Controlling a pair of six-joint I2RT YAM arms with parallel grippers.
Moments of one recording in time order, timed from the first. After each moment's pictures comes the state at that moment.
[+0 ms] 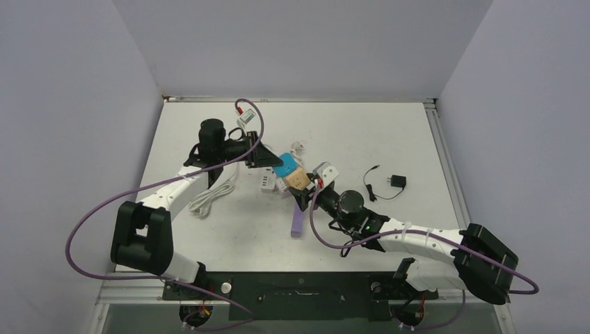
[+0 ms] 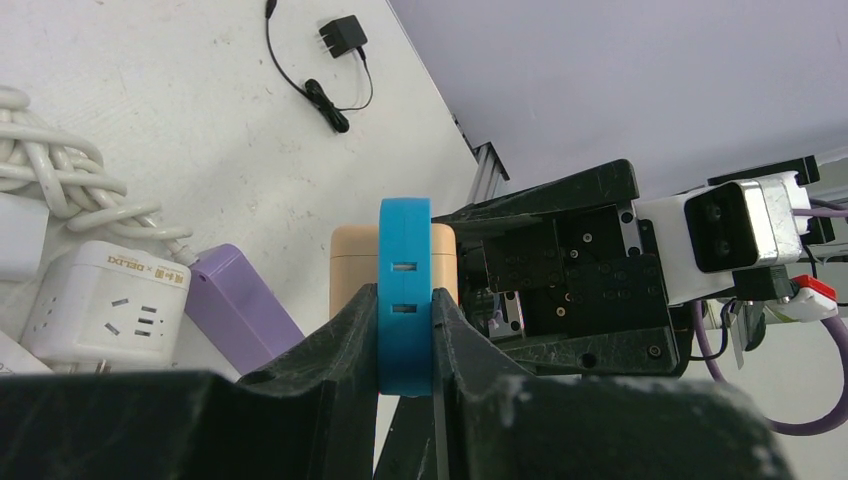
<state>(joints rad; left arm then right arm) -0.27 1.47 0.94 0.22 1.03 -0.73 0.96 1.21 0.49 0.68 0.20 -0.01</state>
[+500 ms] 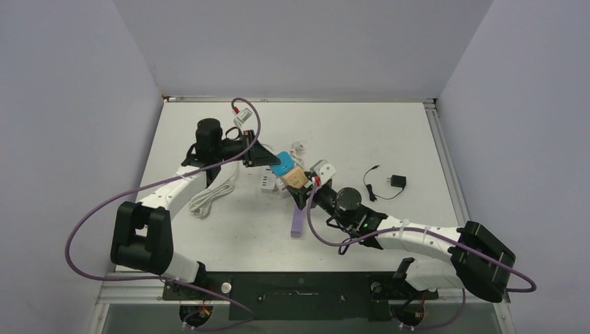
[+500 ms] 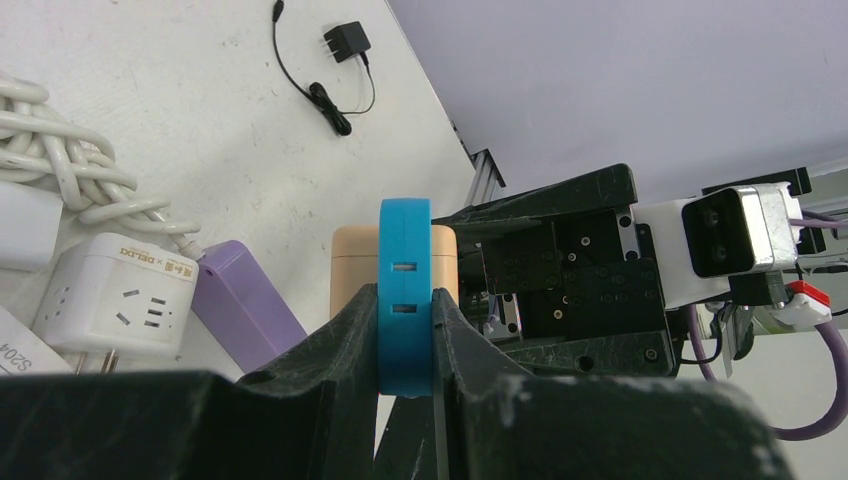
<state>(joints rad) -0.24 1.47 0.94 0.23 1.05 -0.75 0.96 1.24 0.52 0.67 0.18 -0.01</state>
